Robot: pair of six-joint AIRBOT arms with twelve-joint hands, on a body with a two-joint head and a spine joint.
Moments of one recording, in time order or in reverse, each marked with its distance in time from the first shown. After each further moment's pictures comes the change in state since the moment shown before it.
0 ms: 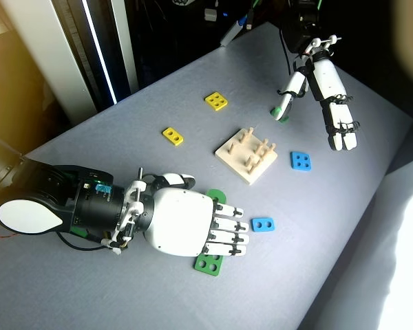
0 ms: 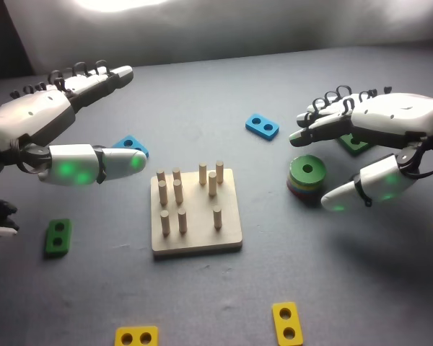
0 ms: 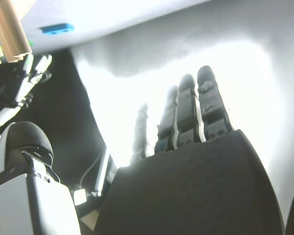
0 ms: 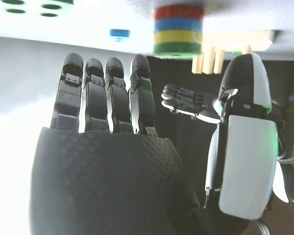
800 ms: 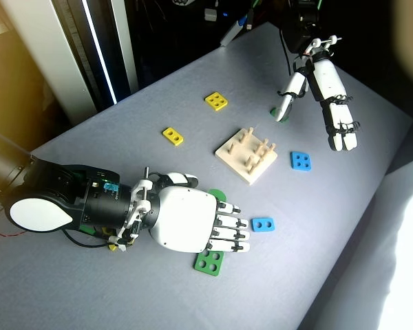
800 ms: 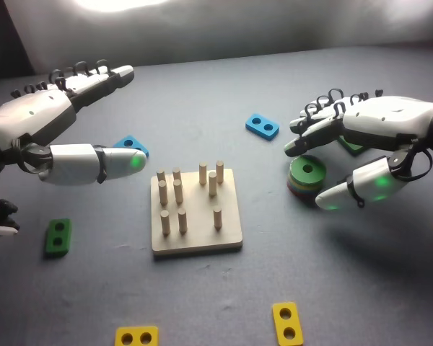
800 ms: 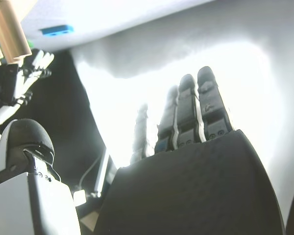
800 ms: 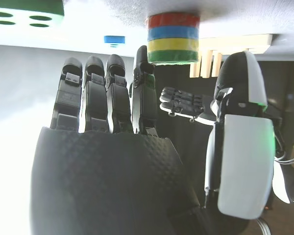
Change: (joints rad) left arm -0.003 -0.001 0.002 0.005 0.004 0.000; right arm 0.003 -0.023 0.016 -0.012 -0.001 0.019
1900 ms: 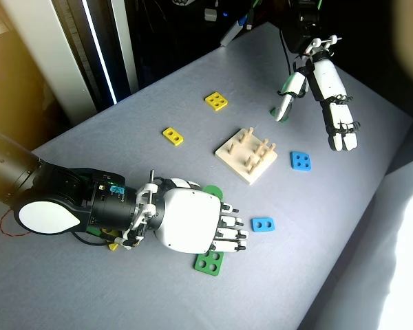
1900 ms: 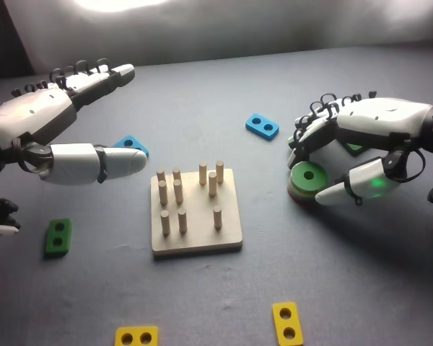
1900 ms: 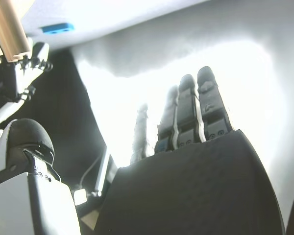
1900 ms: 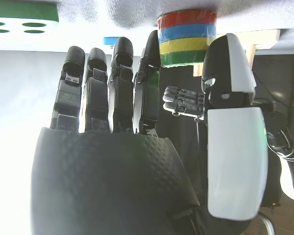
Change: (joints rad) left arm -0.003 0.000 0.000 0.002 0.000 -0.003; right arm 0.000 -0.029 0.032 -0.006 0.011 0.048
